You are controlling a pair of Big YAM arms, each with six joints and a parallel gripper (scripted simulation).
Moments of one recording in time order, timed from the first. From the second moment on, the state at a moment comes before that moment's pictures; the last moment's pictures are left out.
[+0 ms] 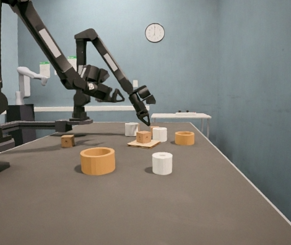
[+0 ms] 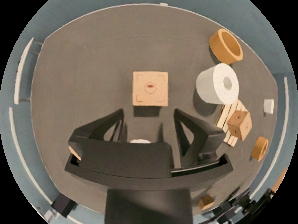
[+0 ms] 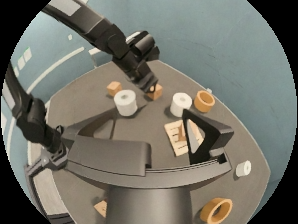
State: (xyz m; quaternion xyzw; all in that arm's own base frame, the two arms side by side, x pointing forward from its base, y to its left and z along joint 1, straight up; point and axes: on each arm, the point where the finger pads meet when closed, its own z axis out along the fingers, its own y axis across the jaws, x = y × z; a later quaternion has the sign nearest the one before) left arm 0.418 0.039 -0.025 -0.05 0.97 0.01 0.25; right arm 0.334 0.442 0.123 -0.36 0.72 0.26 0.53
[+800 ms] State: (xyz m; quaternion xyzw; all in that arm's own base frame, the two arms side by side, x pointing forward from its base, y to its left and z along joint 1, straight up) left arm 0.431 0.037 -0.040 -0.05 0.97 0.01 0.25; right arm 0.334 0.442 0.123 -0.36 0.72 0.26 0.53
